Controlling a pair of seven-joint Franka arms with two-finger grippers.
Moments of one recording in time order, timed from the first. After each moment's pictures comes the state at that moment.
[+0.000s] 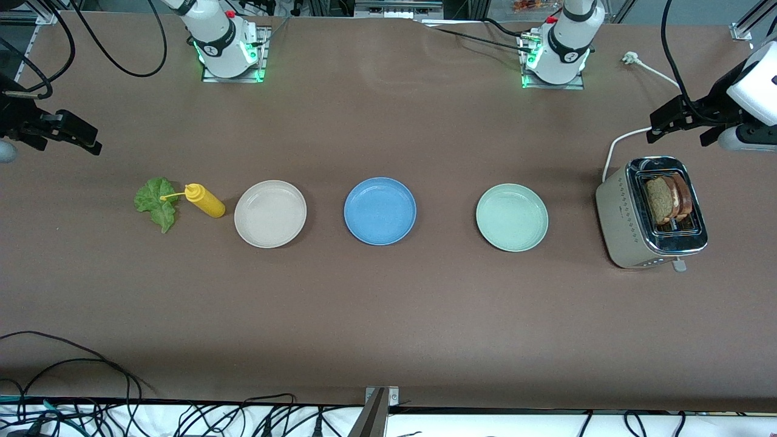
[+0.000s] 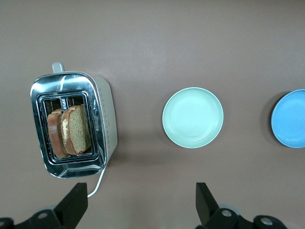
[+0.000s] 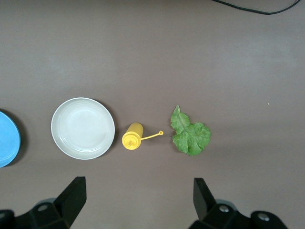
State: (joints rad) left arm -0.03 -0.02 -0.01 -1.57 -0.04 1.51 -0.03; right arm 0.04 0.02 -0.04 -1.56 -0.03 1.58 0.07
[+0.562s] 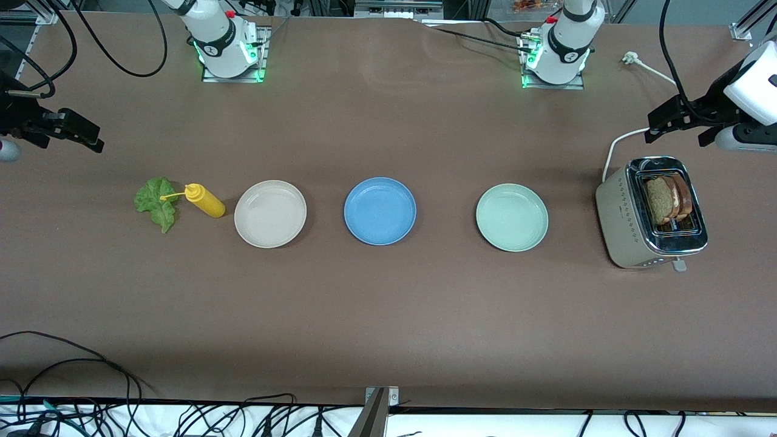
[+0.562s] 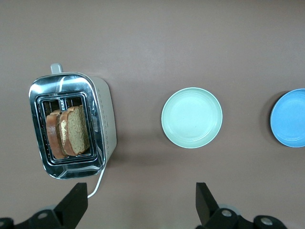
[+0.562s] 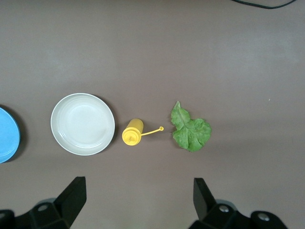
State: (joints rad) left arm -0.03 -0.02 -0.02 -1.57 -0.04 1.51 -0.03; right arm 0.04 0.02 -0.04 -1.56 -0.03 1.56 0.07
